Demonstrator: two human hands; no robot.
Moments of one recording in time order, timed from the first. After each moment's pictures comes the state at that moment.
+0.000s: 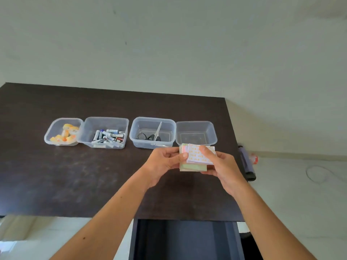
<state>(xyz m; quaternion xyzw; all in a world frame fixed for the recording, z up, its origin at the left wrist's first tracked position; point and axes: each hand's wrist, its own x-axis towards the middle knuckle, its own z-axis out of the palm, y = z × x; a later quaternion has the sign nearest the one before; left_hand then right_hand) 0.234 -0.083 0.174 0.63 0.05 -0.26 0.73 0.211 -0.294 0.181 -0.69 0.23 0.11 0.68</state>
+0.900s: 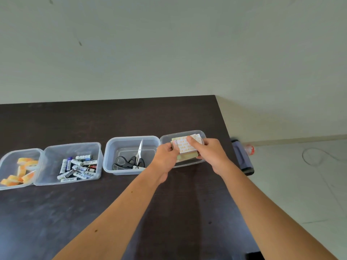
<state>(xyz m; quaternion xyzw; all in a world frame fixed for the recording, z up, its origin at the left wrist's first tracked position) 0.364 -0.156 0.120 0.71 0.14 -0.27 0.64 0.359 -0.326 0.121 -0.78 0.24 0.12 0.57</state>
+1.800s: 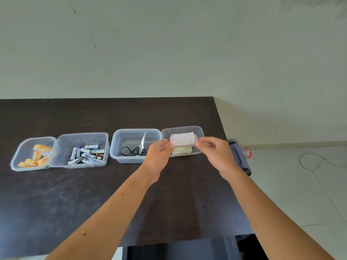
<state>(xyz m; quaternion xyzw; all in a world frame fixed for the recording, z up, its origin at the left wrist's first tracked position) 0.306 -0.128 0.154 0.66 0.14 -0.22 0.70 0.288 -0.335 0.160 -0.79 0.19 0.04 0.58</state>
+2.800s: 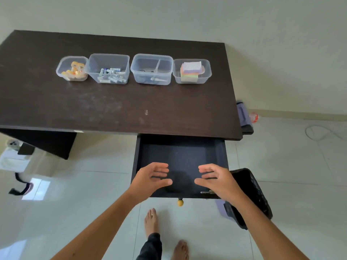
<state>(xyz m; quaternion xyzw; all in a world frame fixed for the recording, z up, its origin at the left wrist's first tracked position) -0.075 -0.053 0.063 0.78 0.07 -0.26 0.56 -0.079 -0.341 0.061 -0.81 0.12 0.24 0.52</state>
